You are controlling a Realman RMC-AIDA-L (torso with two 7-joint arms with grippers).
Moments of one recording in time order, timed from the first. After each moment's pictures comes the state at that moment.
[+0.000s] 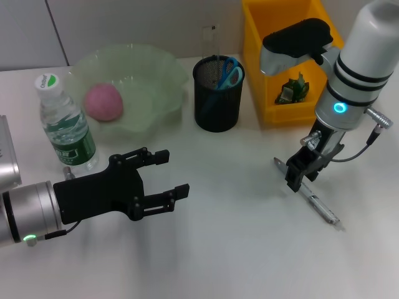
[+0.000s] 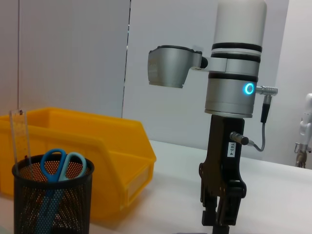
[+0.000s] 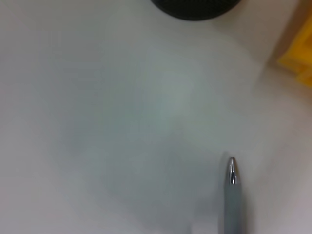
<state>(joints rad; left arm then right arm) -0.54 -2.07 1.01 0.35 1.61 1.44 -0.96 1.06 2.07 -1.11 -0.62 -2.92 -1.49 2.76</state>
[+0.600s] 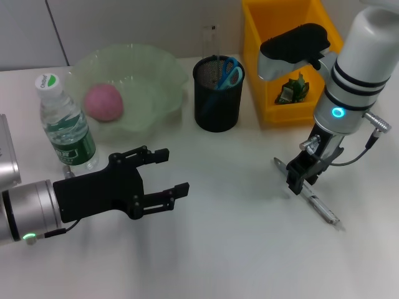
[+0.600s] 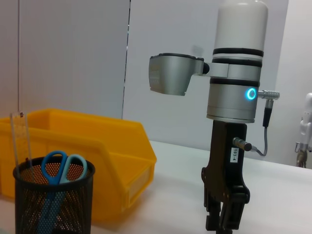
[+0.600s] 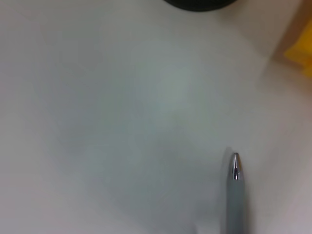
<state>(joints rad) -0.54 -2.07 1.01 0.36 1.61 1.44 -0.96 1.06 2.07 -1.13 -0.62 -2.92 -1.48 2.76</state>
